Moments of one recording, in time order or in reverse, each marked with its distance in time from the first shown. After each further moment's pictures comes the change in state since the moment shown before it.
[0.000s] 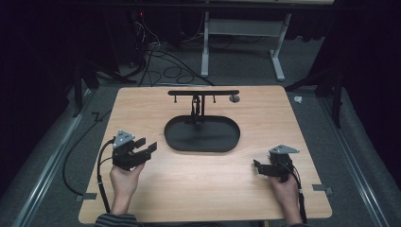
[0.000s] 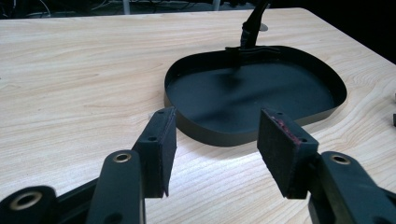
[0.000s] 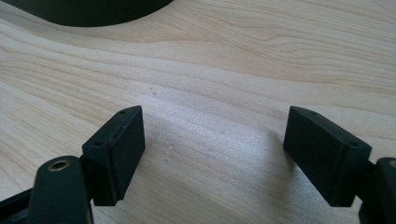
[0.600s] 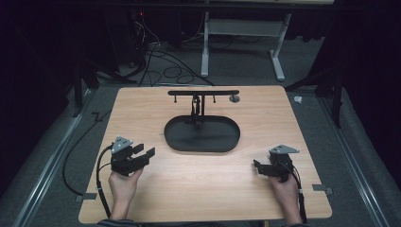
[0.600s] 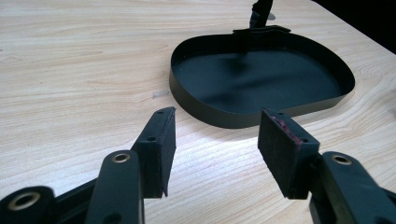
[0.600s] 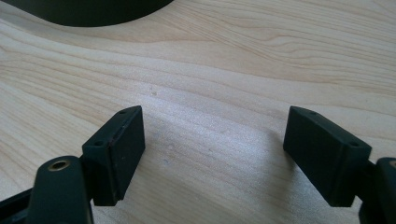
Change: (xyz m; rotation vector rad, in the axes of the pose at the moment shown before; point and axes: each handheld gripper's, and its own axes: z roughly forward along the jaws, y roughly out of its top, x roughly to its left) left arm 0.005 -0.018 -0.002 0.019 0.009 -0.040; right arm 0.000 0.000 0.000 0.000 0.000 0.000
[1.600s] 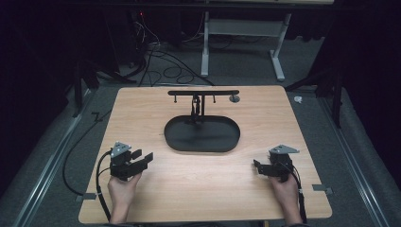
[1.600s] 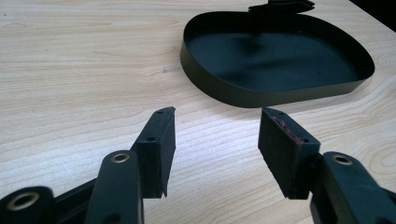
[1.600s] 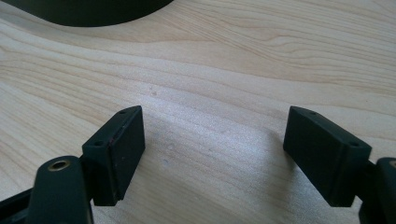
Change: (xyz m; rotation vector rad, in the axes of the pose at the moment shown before) left arm 0.008 -0.019 0.003 0.040 0.022 -0.038; right arm 0.000 0.000 0.000 0.000 0.000 0.000
